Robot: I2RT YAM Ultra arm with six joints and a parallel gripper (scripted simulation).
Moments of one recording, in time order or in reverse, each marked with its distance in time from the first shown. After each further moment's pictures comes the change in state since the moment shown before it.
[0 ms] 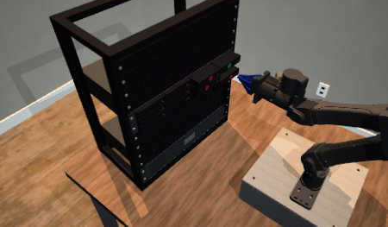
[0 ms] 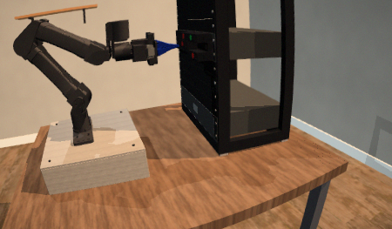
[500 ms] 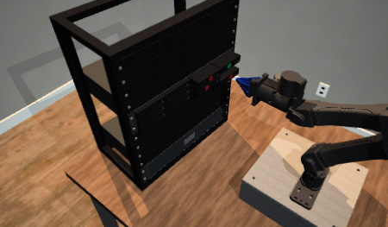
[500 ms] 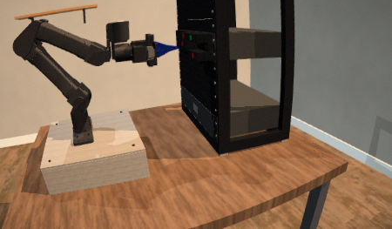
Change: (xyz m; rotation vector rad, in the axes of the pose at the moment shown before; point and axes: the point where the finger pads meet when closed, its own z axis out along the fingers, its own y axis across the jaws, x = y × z) arm 0.009 -0.006 -0.001 0.014 0.016 0.000
